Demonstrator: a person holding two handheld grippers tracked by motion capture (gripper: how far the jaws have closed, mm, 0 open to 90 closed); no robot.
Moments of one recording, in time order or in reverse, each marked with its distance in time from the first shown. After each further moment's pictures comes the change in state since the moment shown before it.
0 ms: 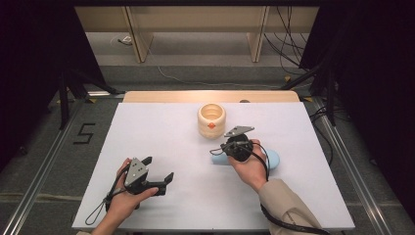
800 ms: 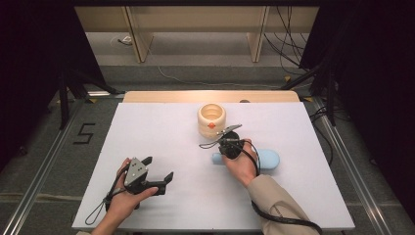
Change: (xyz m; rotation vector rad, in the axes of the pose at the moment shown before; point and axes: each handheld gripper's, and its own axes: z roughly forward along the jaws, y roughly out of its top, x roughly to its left) left arm 0.001 0.000 0.000 -0.002 -0.002 -0.007; right arm 0.002 0.005 0.036 0.156 -0.065 0.062
